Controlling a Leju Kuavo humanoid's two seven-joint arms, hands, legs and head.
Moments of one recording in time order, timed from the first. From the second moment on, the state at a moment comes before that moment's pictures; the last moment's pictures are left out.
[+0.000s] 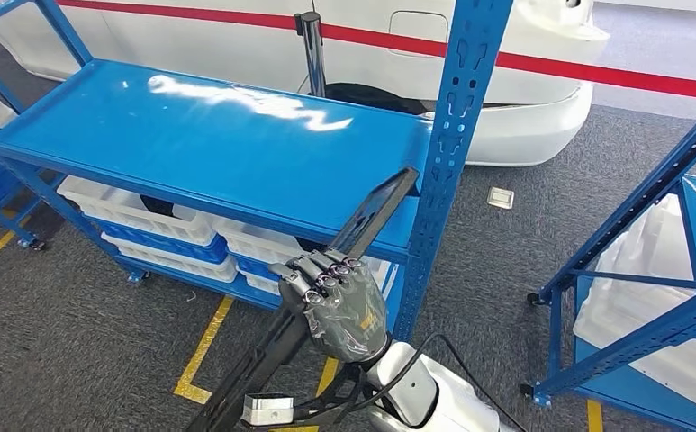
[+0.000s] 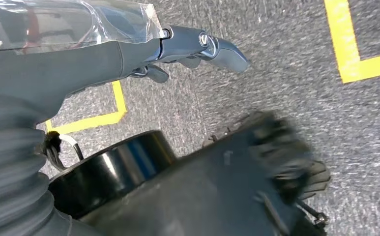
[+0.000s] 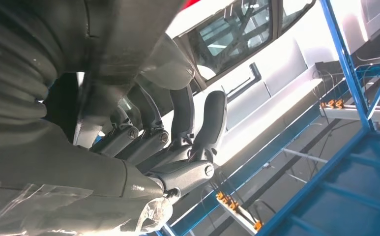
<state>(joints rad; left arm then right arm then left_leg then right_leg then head) -0.21 -0.02 -1.21 -0.22 0.59 0.33 0.06 -0.76 0.12 1.16 -1.53 1.30 -0.65 0.18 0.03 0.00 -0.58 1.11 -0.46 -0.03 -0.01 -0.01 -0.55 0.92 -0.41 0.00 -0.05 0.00</state>
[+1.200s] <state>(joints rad) -0.21 -0.02 -1.21 -0.22 0.58 0.34 0.06 -0.77 0.12 1.17 -1.53 1.28 -0.64 0.17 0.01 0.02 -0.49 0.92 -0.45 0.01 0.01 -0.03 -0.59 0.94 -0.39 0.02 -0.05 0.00</state>
